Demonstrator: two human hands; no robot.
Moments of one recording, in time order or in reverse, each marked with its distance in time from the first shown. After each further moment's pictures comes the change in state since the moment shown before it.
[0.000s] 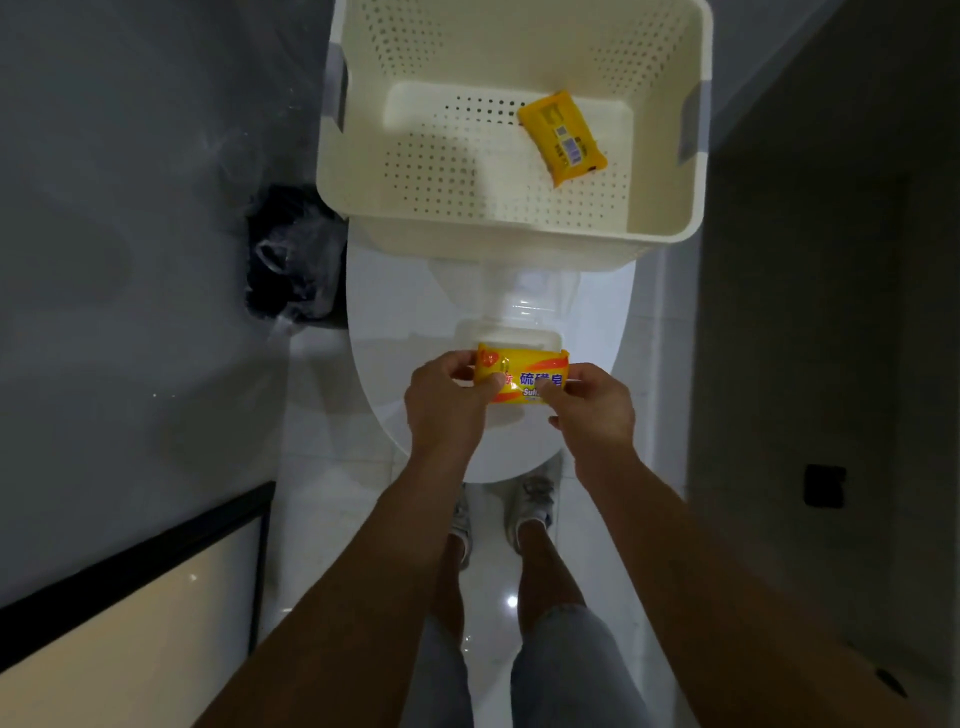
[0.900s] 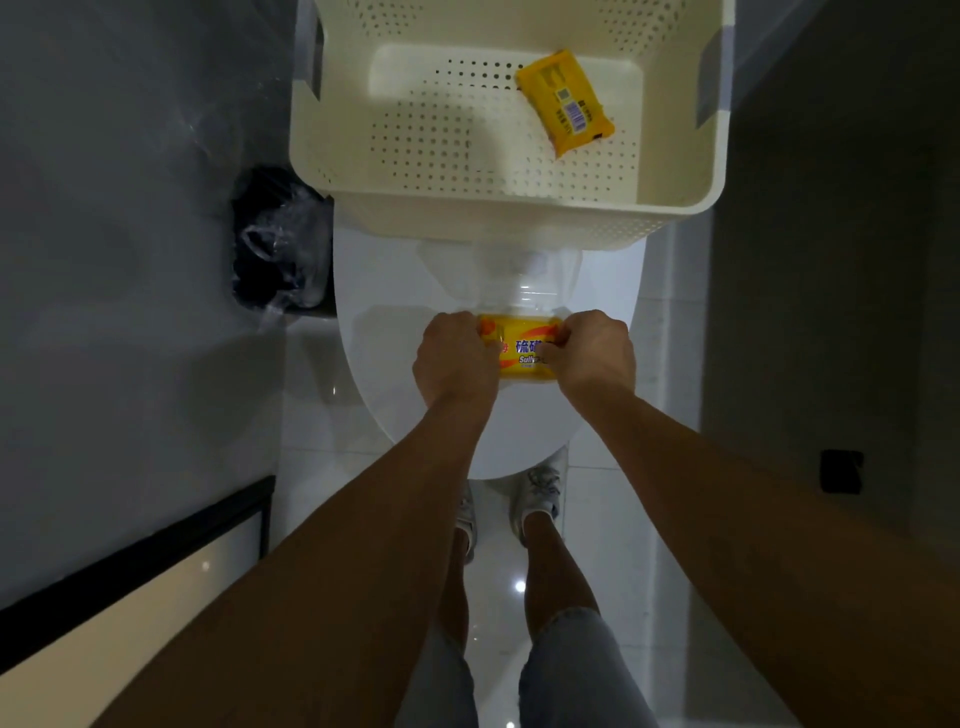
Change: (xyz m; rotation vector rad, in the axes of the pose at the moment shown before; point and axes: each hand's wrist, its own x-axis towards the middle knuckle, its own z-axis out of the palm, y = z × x) left_hand 0.046 0.006 0.030 0.627 0.047 0.116; right_hand 0.067 -0.017 0.015 -0.745 0.000 -0.169
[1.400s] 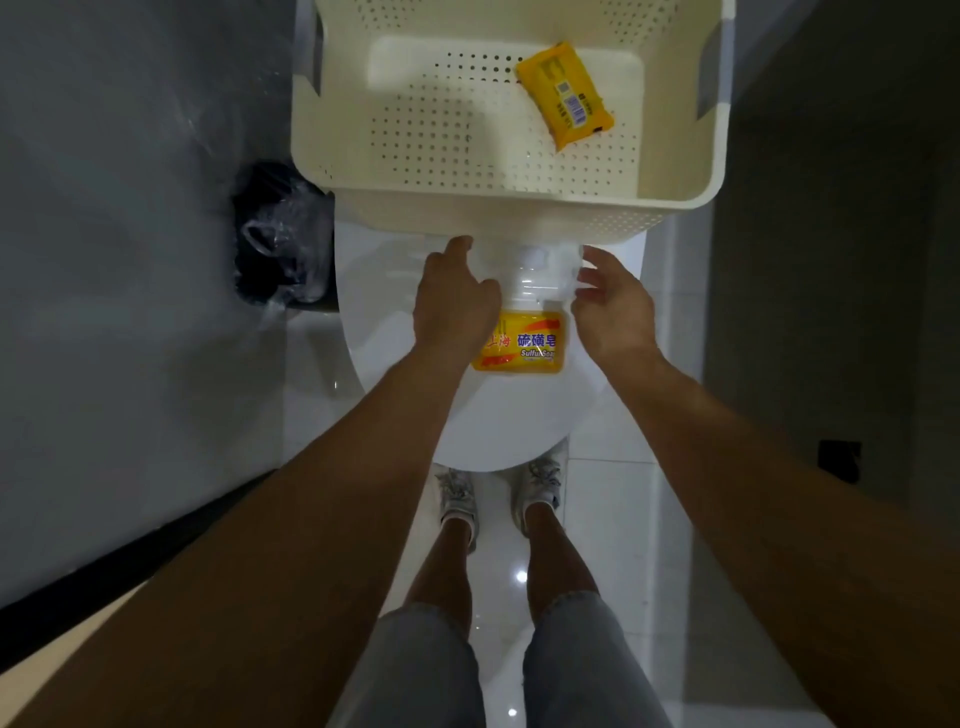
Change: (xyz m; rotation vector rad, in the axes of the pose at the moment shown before) left_hand 0.026 0.021 -0.039 -0.317 -0.093 0.077; right_hand 0.009 -0.003 -0.026 0.547 0.027 -0.050
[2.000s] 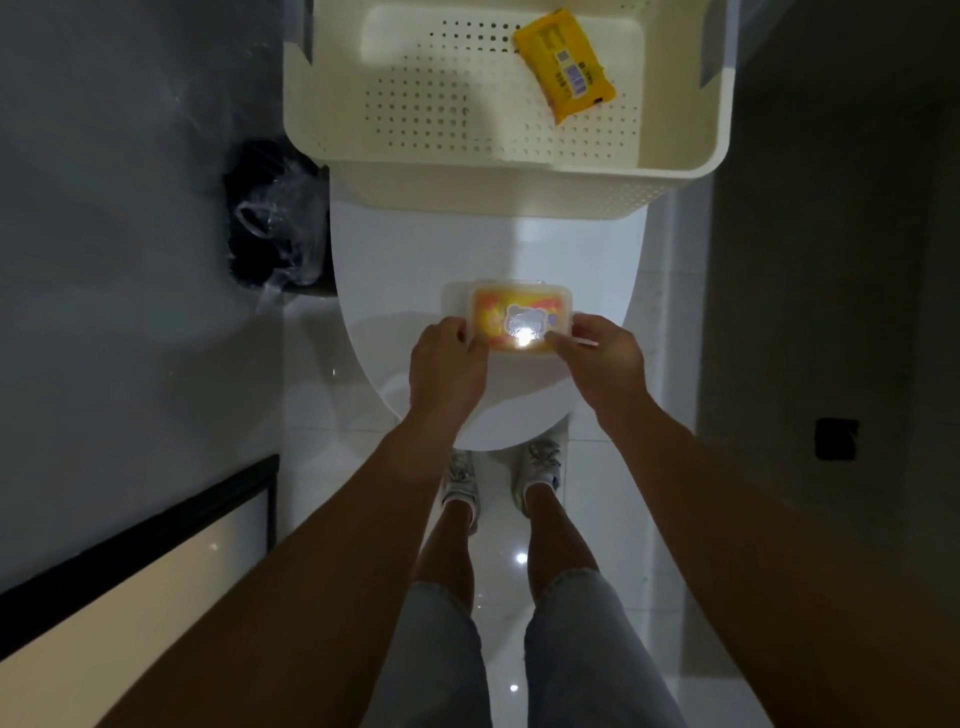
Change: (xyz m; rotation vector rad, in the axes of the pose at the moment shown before) left_hand -0.048 -0.060 0.022 0.087 -0.057 -0.088; right_hand -0.047 0.048 0.012 0.075 -0.028 0.124
